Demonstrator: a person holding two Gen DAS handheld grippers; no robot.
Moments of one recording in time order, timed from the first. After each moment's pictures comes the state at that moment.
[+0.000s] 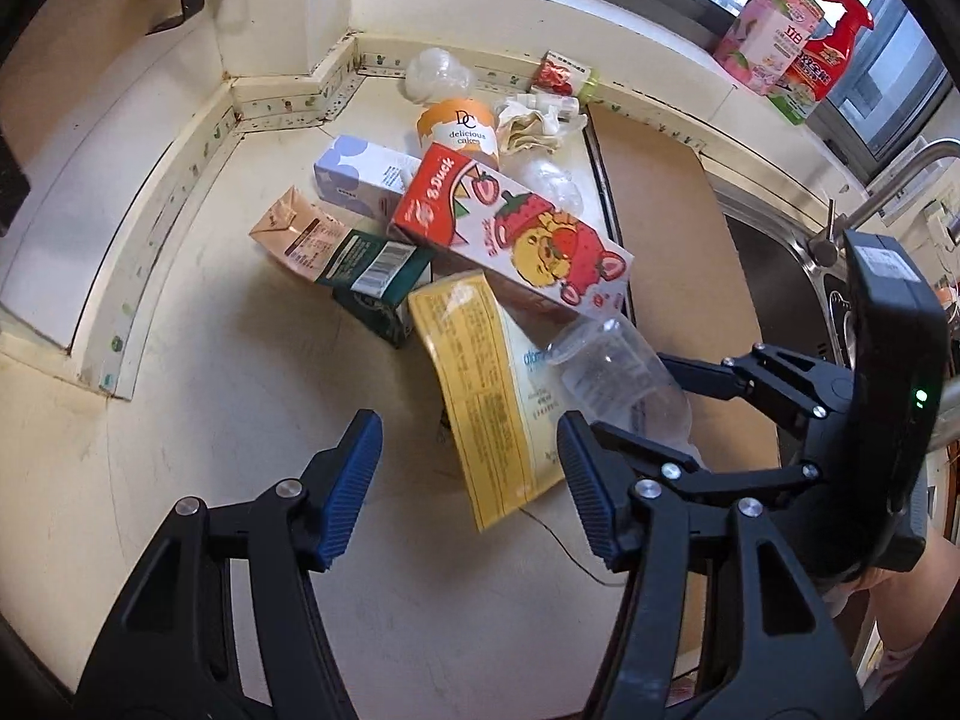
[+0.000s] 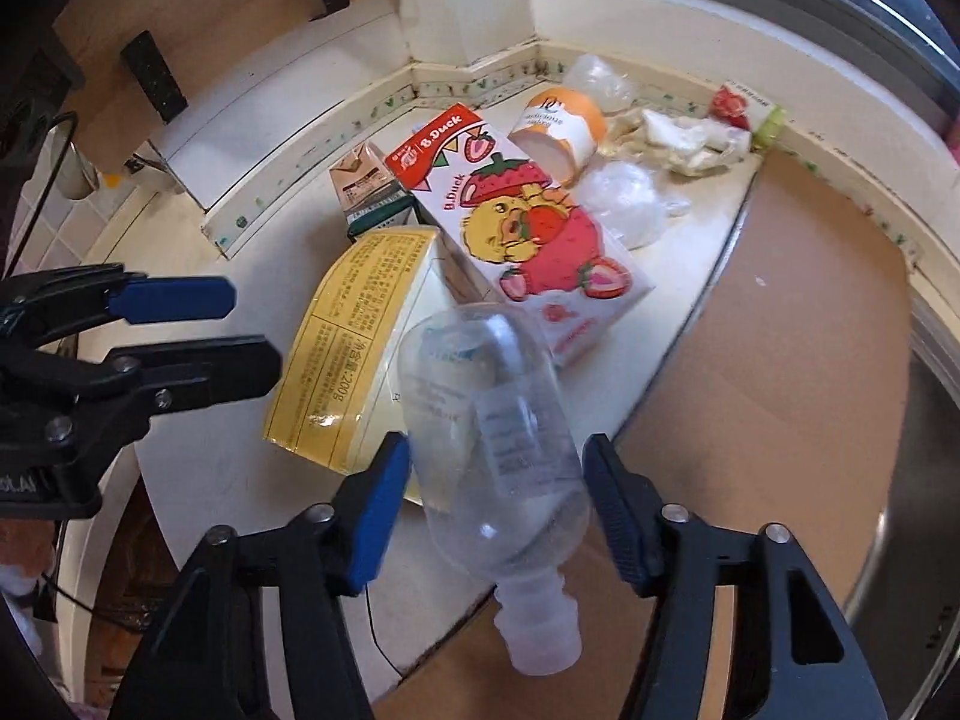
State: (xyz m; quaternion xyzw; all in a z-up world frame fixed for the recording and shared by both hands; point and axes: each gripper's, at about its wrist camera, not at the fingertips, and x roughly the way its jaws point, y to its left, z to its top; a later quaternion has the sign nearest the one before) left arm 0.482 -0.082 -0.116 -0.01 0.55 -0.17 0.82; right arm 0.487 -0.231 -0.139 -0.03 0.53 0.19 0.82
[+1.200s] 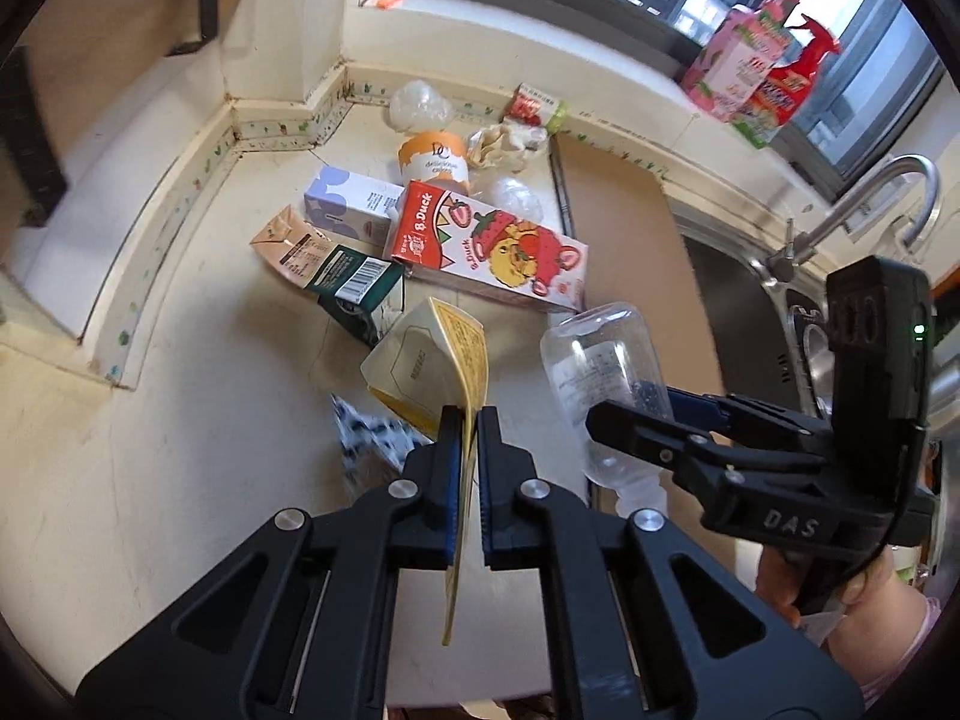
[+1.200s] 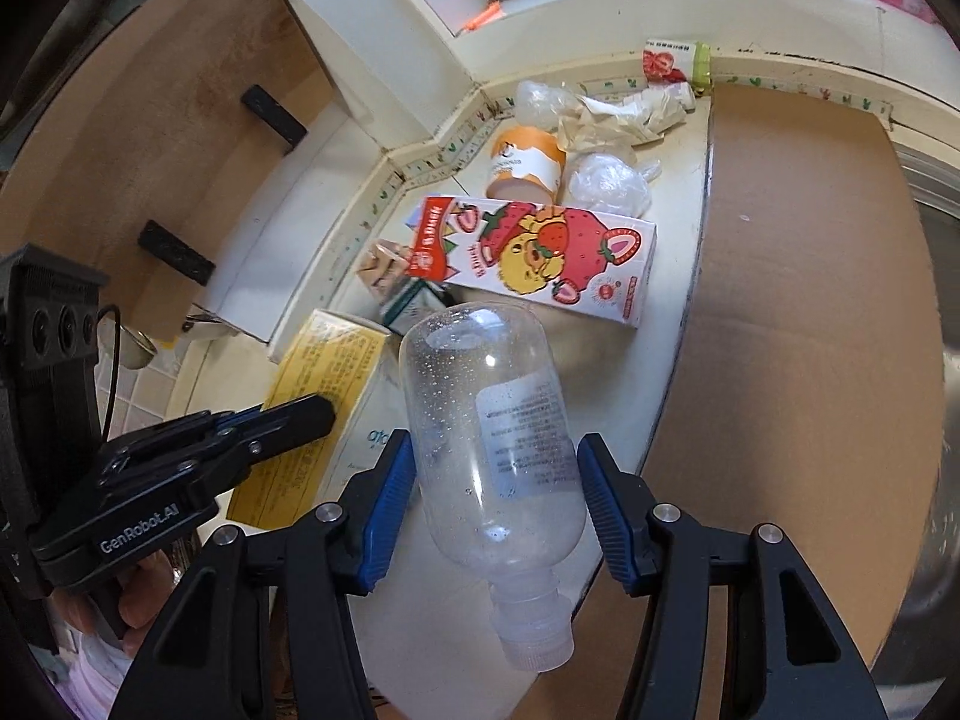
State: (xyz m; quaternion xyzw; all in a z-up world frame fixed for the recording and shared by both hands) left arm 0.446 -0.067 -0.078 -0.04 0.52 -0.20 0.83; right arm 0.451 -0.261 -0.104 0.19 0.51 0.17 0.83
